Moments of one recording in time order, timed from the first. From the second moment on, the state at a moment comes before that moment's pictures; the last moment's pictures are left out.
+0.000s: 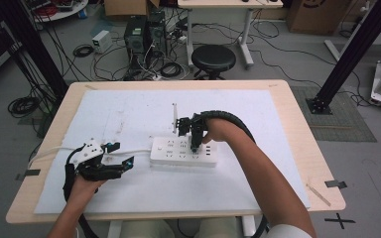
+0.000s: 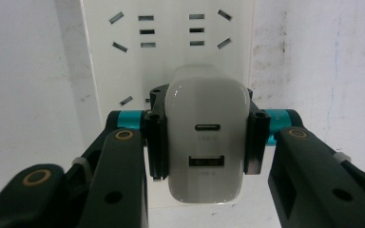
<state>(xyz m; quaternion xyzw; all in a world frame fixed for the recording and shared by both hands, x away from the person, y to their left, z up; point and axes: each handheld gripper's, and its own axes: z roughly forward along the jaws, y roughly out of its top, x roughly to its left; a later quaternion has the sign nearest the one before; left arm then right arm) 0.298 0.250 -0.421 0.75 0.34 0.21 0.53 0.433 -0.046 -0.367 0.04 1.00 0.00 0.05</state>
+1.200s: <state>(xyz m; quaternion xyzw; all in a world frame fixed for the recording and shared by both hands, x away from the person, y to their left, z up) 0.289 0.242 -0.419 0.74 0.34 0.21 0.54 0.392 -0.164 -0.342 0.27 0.91 0.30 0.08</state>
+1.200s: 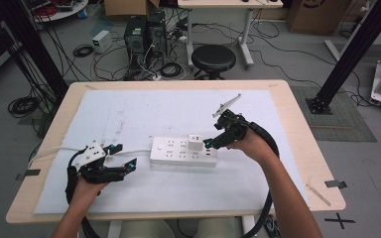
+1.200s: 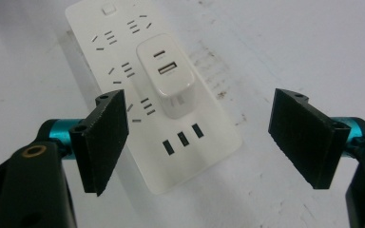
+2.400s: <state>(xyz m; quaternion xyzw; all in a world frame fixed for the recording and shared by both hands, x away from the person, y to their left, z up) 0.284 0.262 -0.415 0.72 0.36 0.23 0.54 0.309 -0.252 -0.369 0.39 0.82 0.38 0.18</state>
